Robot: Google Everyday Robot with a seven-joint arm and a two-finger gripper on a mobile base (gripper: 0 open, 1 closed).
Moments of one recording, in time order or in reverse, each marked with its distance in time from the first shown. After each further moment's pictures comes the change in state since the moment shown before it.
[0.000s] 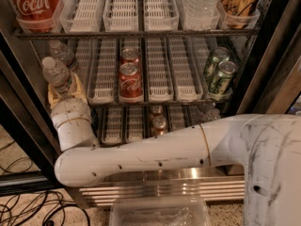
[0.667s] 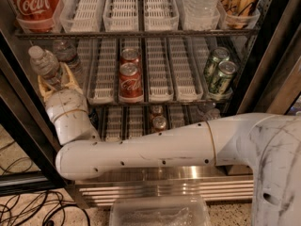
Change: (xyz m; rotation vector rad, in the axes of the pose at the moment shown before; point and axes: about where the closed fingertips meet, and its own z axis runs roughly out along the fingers) arm -0.037 0.005 0.010 -0.067 -0.089 0.000
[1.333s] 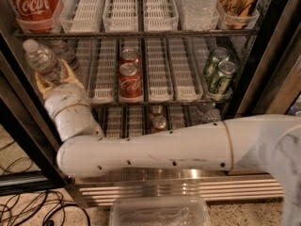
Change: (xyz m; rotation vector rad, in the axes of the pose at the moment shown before) arm -0.027 -0.007 -0.005 -0.037 0.025 -0.031
